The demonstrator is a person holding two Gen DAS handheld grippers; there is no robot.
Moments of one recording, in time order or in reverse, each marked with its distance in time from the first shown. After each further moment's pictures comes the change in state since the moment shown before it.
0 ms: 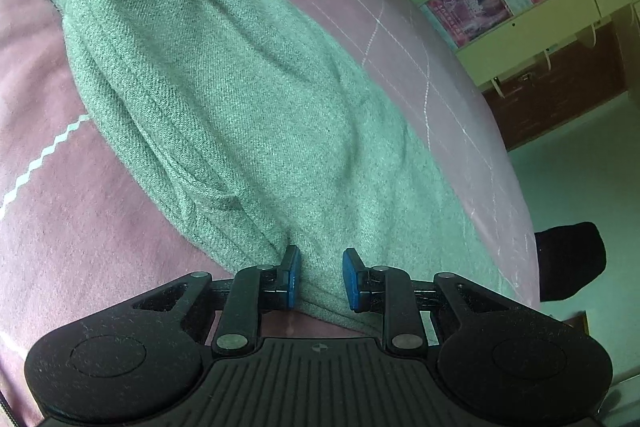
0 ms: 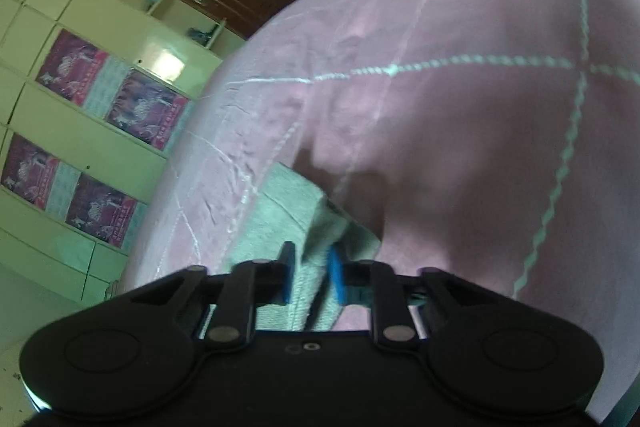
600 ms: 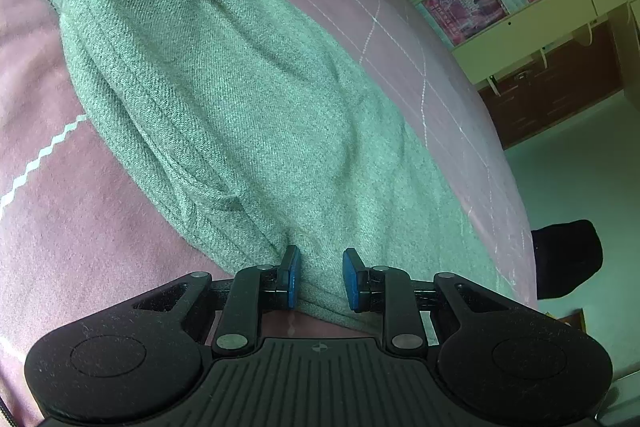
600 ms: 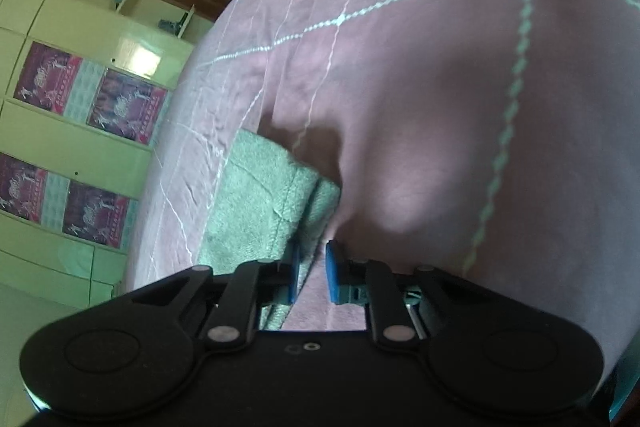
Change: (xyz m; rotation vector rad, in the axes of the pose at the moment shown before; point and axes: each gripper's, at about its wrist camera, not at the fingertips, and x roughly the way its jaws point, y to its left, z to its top) left arm 0.003 0.004 0.001 0.006 0.003 -0.011; right arm 0.018 -0.020 -0.017 0.119 0.101 -0.029
